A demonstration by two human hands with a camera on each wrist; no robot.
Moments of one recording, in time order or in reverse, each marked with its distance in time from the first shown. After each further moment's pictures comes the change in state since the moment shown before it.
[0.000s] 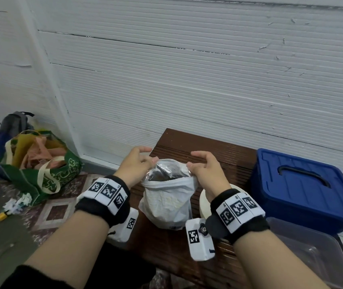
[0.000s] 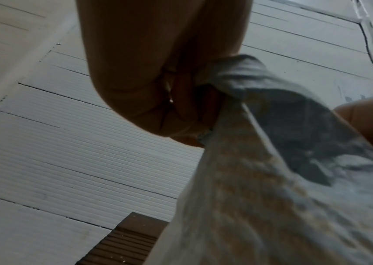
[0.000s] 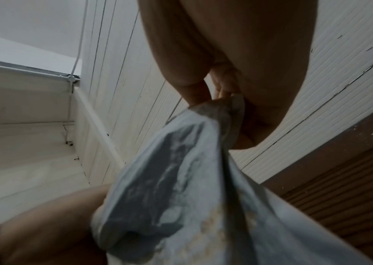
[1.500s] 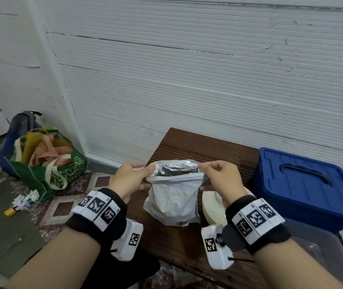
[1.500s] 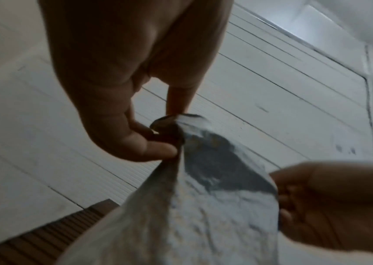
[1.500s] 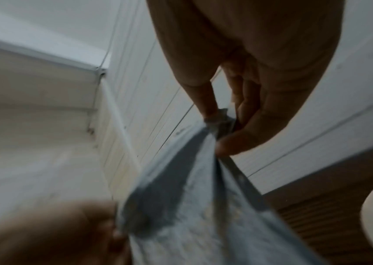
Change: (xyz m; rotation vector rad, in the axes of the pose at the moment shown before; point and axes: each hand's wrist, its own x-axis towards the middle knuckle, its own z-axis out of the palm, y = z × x) left_hand -0.040 -0.009 -0.006 -0.364 0.092 -0.270; right_hand -0.024 0.000 -0.021 -0.125 0.093 0.045
